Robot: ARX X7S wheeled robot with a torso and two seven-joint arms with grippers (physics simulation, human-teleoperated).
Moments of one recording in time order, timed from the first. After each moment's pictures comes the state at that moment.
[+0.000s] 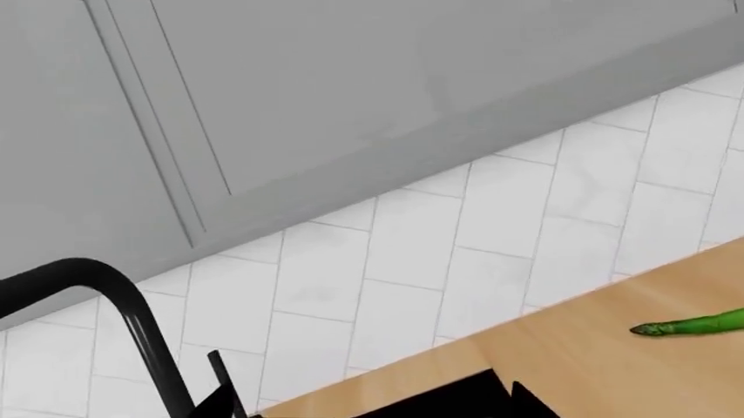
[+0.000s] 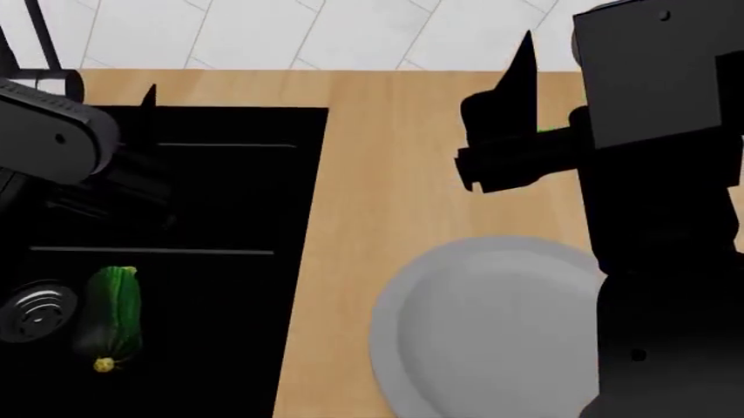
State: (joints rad) left arm -0.95 -0.16 0.32 0.85 0.05 -1.57 0.03; right arm 0.96 0.29 -0.16 -0.68 -0.06 1.38 -0.11
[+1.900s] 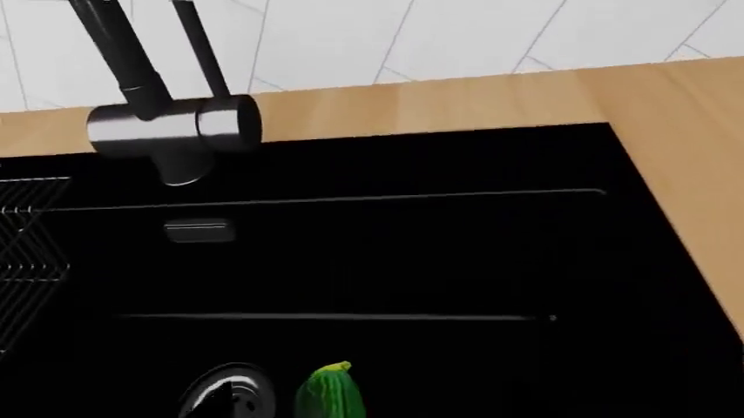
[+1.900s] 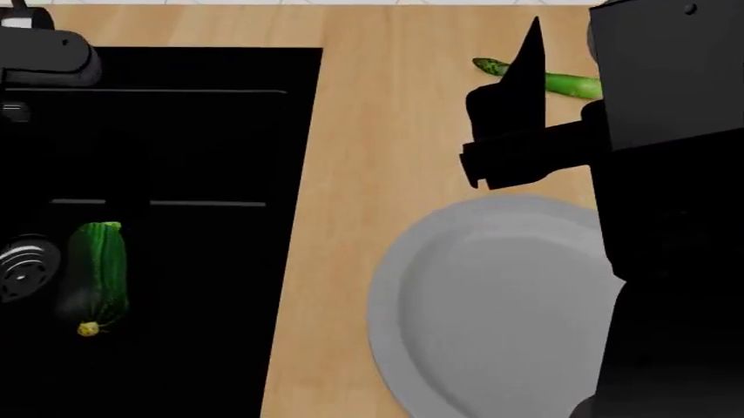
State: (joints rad) left arm -1.10 0.00 0.08 0.14 0.41 -1.57 0.27; right arm 0.97 0.23 -0.17 -0.73 -0.32 1.41 -0.32
